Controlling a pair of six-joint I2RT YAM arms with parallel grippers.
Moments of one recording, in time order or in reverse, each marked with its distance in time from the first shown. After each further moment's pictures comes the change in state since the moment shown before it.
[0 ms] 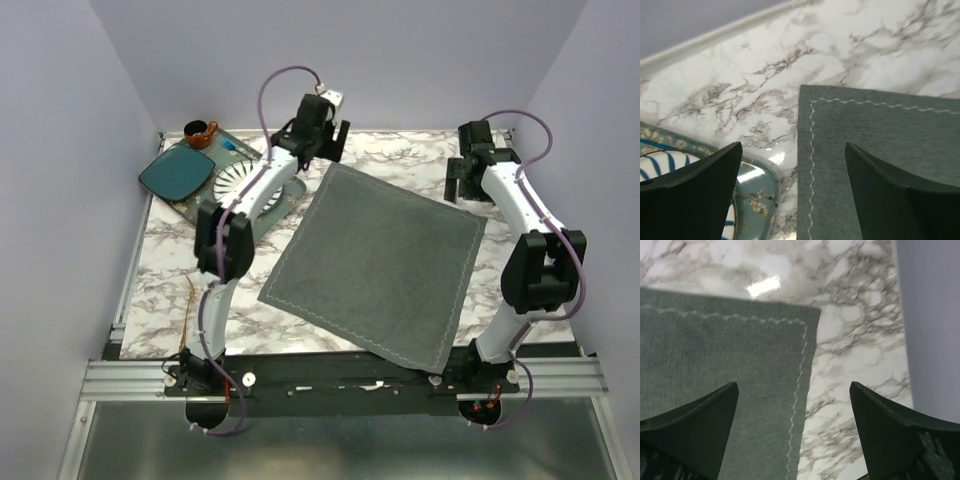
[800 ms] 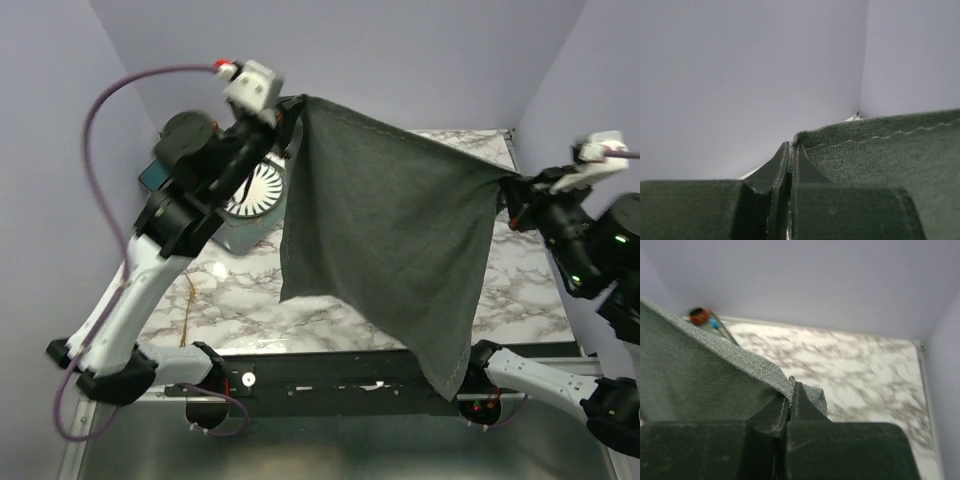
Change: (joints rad) left arm -0.246 -1.191 -0.495 0.217 0.063 0.122; right arm 0.675 -0.972 0.147 0.014 -0.032 -0.120
